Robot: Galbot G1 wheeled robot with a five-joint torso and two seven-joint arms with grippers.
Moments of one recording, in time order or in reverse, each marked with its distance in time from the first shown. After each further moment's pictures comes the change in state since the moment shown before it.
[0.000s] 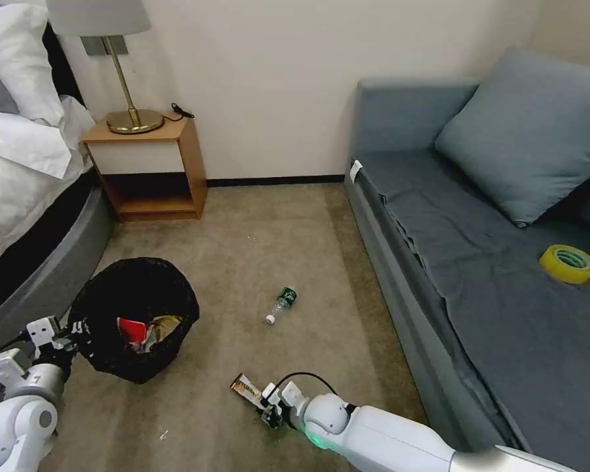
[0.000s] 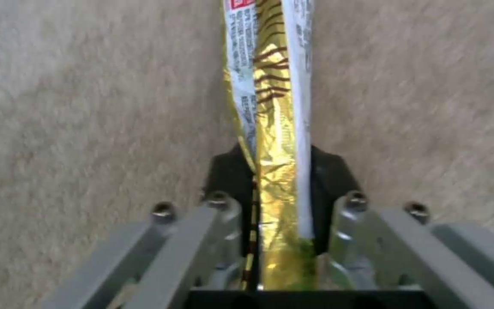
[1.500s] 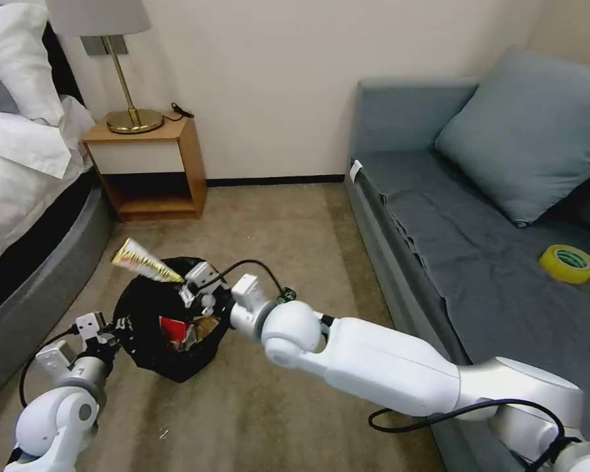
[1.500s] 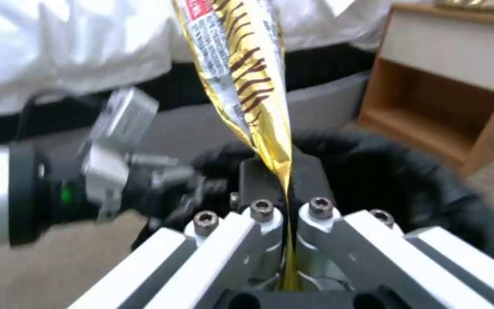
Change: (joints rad) left arm -0.017 -0.033 0.145 -0.075 -0.047 0.047 -0.047; right arm 0.341 0.041 -0.020 0.463 0.141 0.150 0.128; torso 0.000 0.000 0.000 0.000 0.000
